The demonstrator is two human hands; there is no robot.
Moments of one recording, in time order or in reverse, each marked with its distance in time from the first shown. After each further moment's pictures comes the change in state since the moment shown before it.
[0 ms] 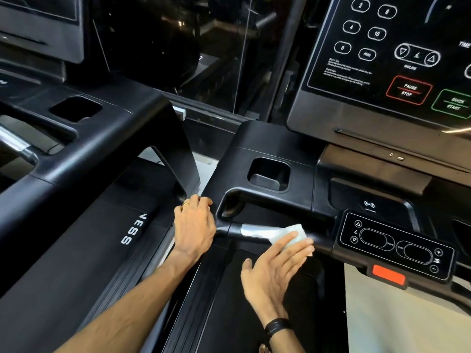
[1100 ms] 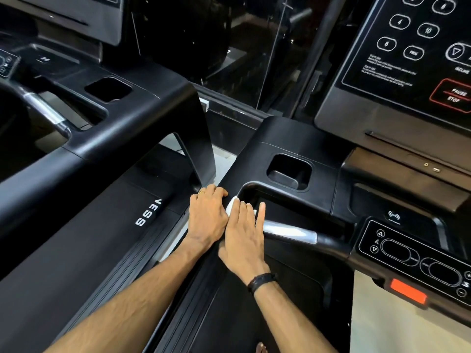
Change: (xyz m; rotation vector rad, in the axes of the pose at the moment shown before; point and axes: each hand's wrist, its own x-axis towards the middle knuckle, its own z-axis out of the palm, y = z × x) left_hand 0.000 0.002 -0.004 -0.107 0.008 -0.063; right_hand 0.020 -0.070 -0.012 -0.330 -0.214 -0.689
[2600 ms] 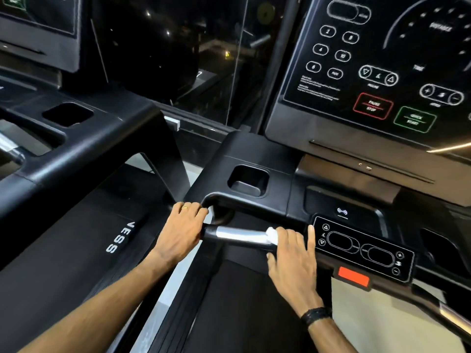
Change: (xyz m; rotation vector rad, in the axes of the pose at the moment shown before) left_hand -0.004 0.015 -0.002 0.323 0.000 0.572; right_hand -0.074 0.159 -0.014 -0.012 0.227 0.211
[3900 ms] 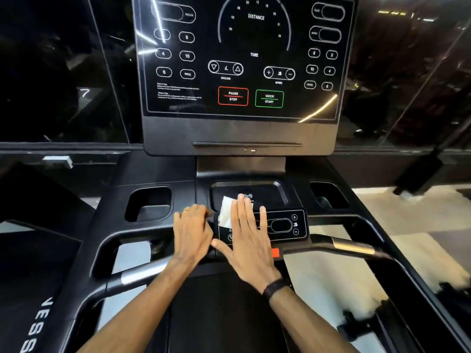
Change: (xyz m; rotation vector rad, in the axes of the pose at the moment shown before) left_hand 0.123 0.185 0.020 -0.577 -0.035 -0.071; right_hand 0.011 0.083 -0.008 -0.113 -0.011 0.231
